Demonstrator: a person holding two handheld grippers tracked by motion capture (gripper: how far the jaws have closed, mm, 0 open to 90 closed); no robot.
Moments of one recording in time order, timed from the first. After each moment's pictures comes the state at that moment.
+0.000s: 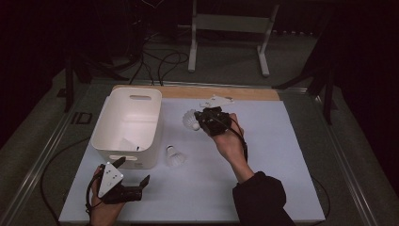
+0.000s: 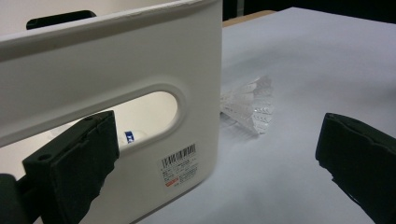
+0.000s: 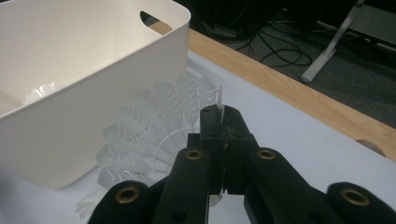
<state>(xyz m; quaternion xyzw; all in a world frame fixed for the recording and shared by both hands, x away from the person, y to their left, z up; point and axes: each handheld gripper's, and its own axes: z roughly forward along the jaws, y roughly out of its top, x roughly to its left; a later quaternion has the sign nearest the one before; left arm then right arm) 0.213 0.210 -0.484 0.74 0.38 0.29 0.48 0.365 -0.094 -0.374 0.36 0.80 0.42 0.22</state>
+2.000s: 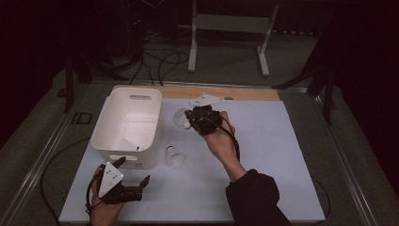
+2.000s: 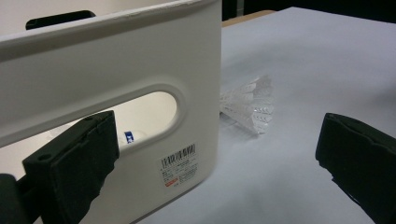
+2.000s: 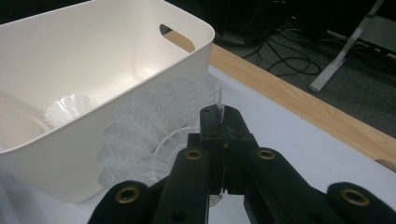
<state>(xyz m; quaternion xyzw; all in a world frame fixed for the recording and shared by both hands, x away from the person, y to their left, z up) 0.213 0.209 -0.484 0.74 0.38 0.29 0.48 0.363 -0.069 -0.366 0.34 0.81 0.43 0.22</state>
